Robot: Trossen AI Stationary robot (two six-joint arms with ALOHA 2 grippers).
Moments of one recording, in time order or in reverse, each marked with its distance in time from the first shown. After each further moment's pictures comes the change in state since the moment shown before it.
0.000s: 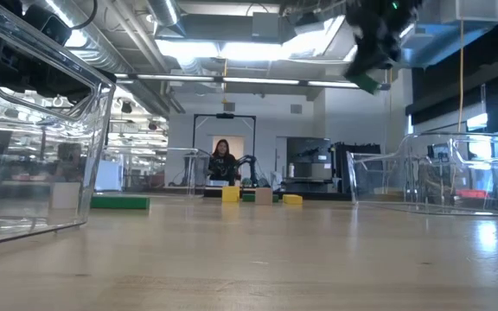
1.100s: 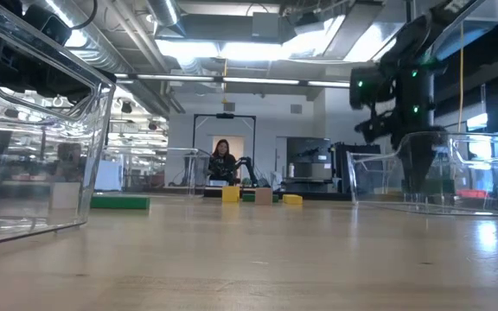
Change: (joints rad) left arm 0.000 0.000 0.000 0.000 0.000 0.000; right arm -0.136 0.297 -0.371 0.051 -0.231 -0.339
